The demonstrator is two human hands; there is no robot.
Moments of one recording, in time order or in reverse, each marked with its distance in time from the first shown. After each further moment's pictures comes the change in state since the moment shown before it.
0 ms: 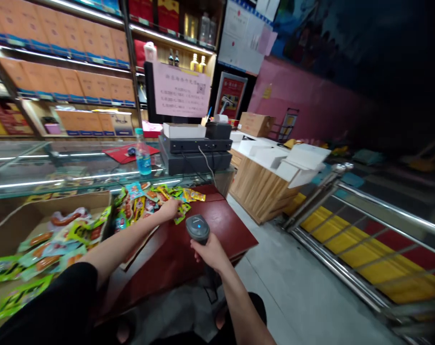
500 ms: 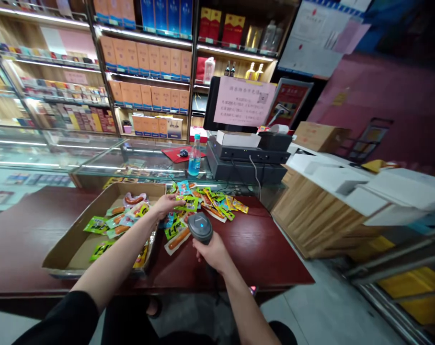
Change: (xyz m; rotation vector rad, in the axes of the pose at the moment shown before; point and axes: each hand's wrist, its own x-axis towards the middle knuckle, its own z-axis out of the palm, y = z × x) left_hand -0.125 -0.103 -0.082 -1.350 0.280 -0.396; right_hand 0.011 -0.047 0.106 -0.051 -0.308 -0.127
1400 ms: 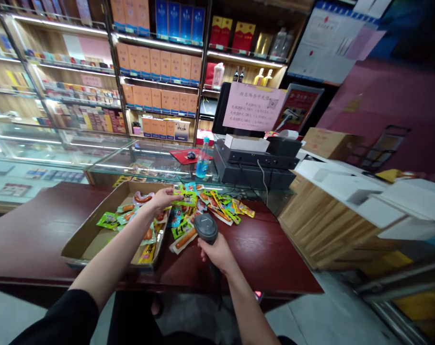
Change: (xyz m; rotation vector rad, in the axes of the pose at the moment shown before) left_hand -0.027 0.032 -0.029 0.022 0.080 0.118; right_hand 0.005 0.002 0.008 0.034 0.002 0.034
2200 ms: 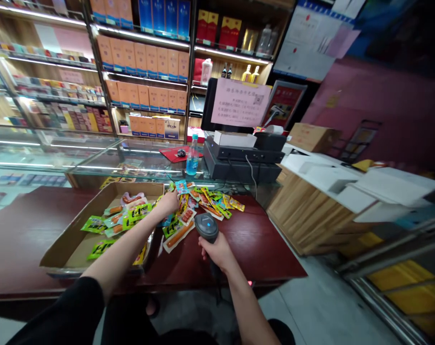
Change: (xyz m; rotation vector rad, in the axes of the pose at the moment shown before) left_hand 0.027 -0.021 0.045 1.234 0.074 0.176; right_hand -0.012 0.010 -0.022 0.009 0.091 0.018
